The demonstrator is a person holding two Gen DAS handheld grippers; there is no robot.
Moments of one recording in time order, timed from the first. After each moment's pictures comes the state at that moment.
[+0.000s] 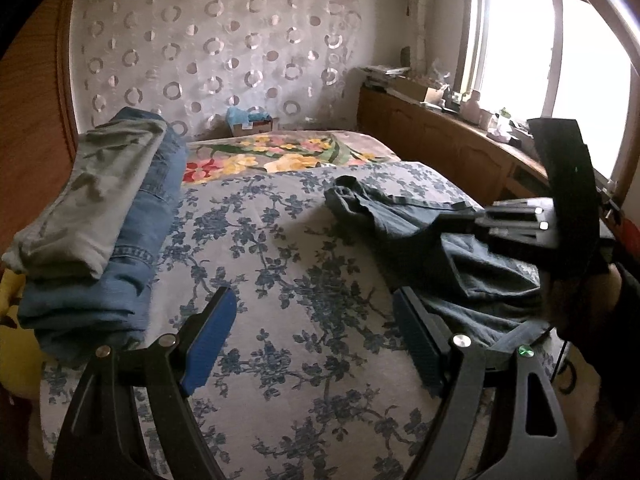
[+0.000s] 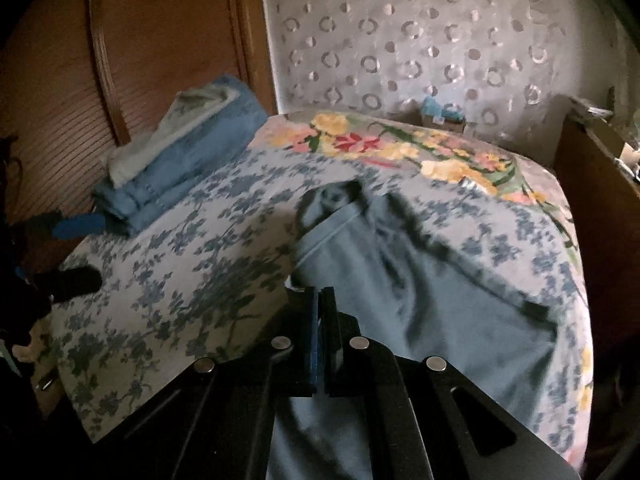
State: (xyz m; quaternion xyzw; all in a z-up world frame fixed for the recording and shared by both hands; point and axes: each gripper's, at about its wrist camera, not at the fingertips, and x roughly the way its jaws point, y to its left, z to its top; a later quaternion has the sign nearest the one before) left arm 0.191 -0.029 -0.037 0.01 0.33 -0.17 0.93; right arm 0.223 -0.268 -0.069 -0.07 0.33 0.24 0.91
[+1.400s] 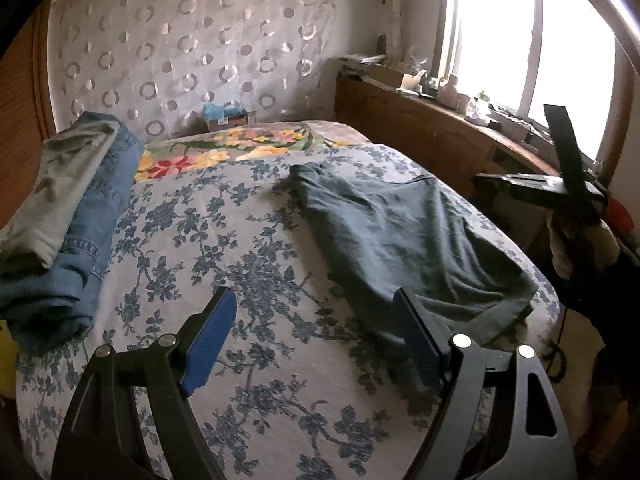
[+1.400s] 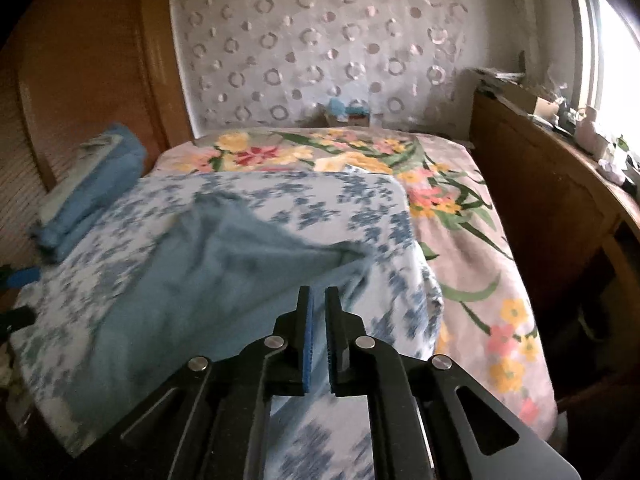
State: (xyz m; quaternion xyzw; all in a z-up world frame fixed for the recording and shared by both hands) left arm 0.168 -0.080 -0.042 0.03 0.34 -0.20 0.92; right arm 0.175 -0.345 -0.033 -0.03 0.32 0.13 0.94
